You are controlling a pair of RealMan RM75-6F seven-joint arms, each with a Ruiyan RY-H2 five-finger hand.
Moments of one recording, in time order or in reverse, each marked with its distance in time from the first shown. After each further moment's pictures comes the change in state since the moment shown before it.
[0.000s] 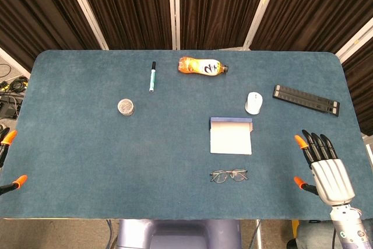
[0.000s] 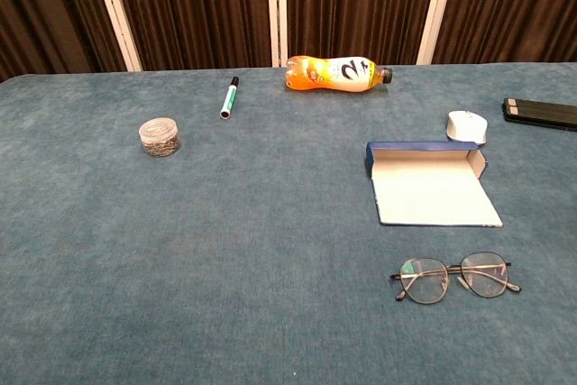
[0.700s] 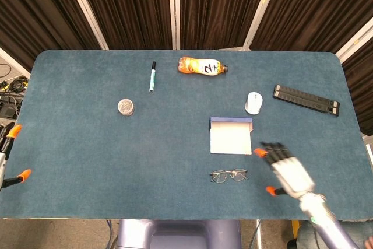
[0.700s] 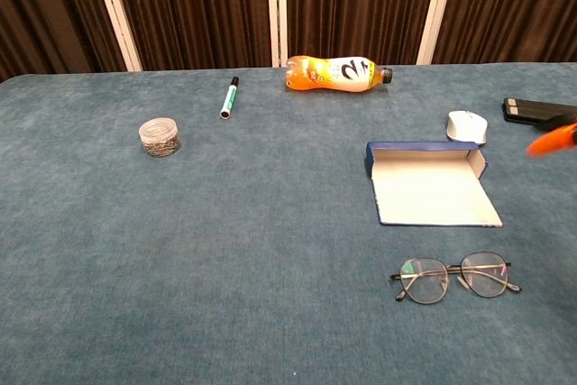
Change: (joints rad) left arm -0.050 -0.010 -0.036 -0.015 -0.074 -0.080 0.035; right arm 0.209 -0.025 -0.013 -0.051 0.059 -0.438 0.045
